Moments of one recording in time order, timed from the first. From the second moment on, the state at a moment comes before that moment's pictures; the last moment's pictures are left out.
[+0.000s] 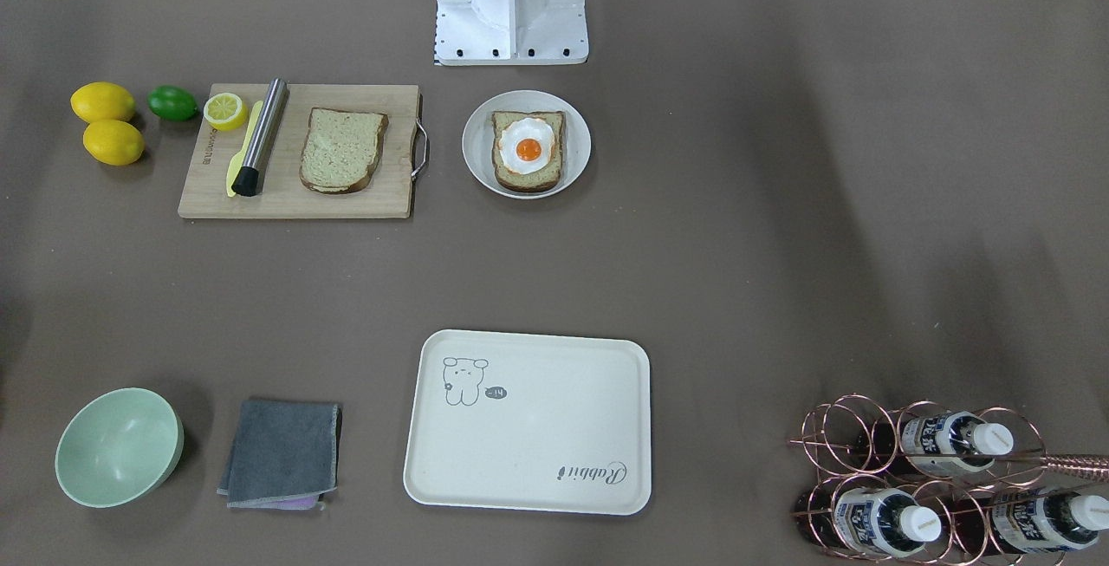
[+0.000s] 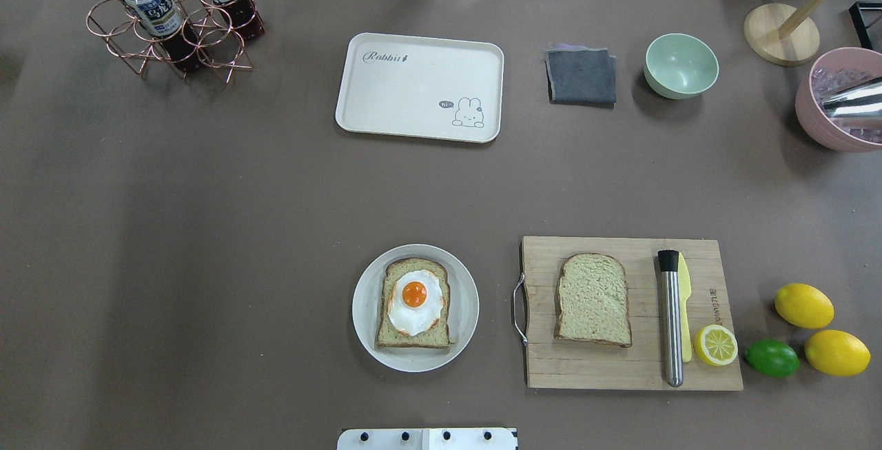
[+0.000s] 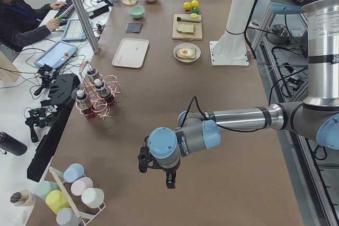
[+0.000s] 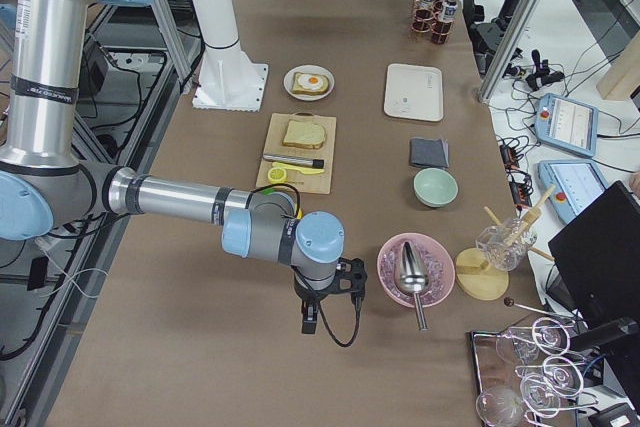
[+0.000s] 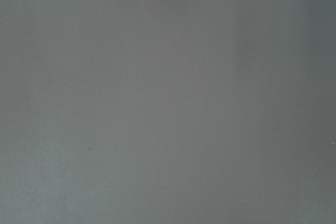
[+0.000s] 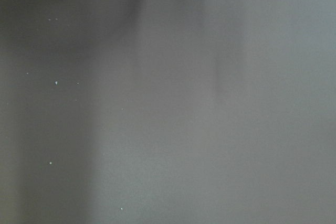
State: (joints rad) left arm -1.72 -1.42 -1.65 -1.37 -2.37 0.28; right arm 1.61 -1.78 1.68 -1.59 2.26 -0.12
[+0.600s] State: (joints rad) left arm -1.72 -1.44 -1.65 -1.39 -2.37 0.28; right arm 1.61 -1.78 1.69 -1.59 2.27 -0.12
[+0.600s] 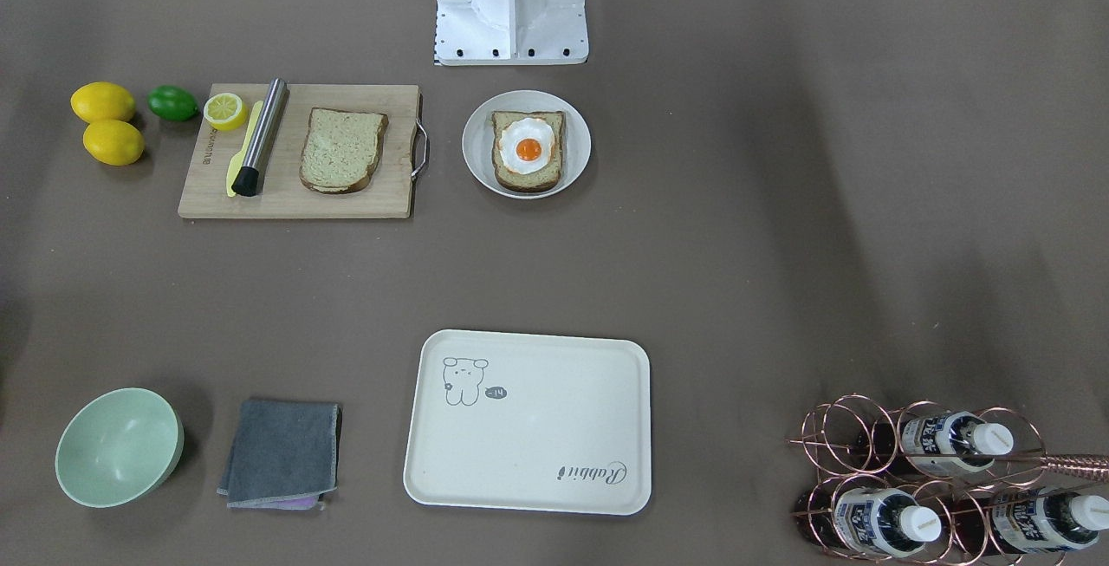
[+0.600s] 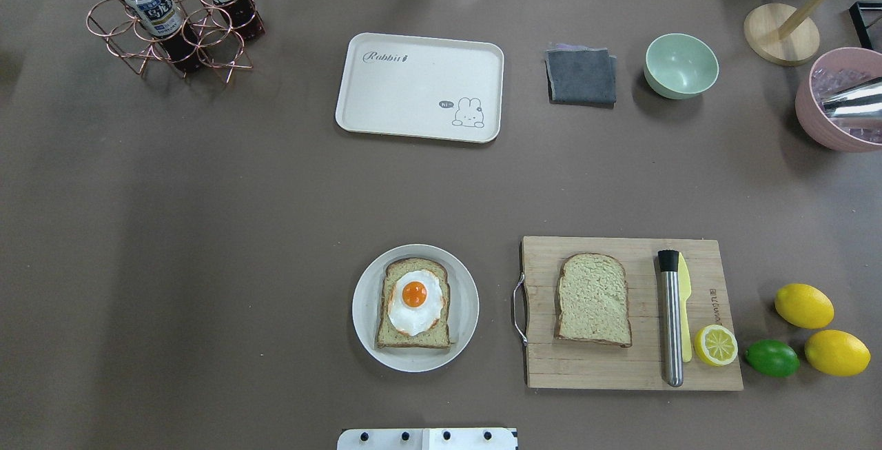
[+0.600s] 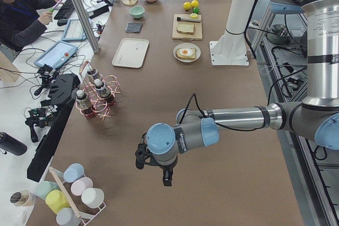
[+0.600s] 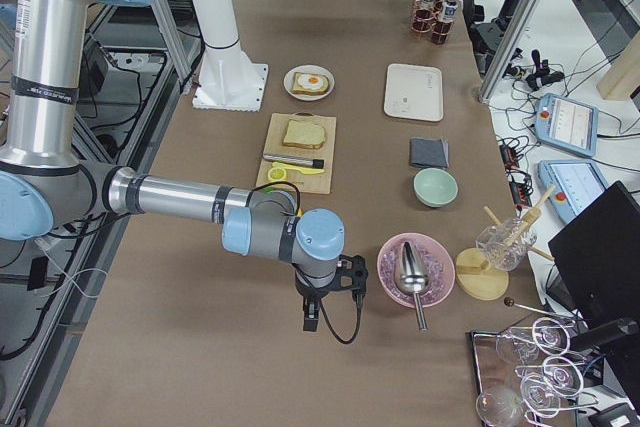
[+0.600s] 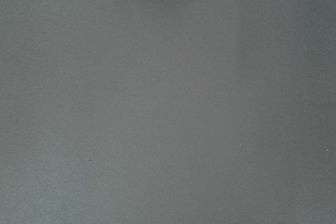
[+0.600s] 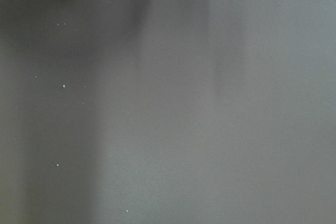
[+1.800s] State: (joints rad) left arm -1.78 -1.45 -1.70 -1.58 -2.58 0.27; right arm 1.61 -1.77 1.72 -1.48 2.32 -0.12
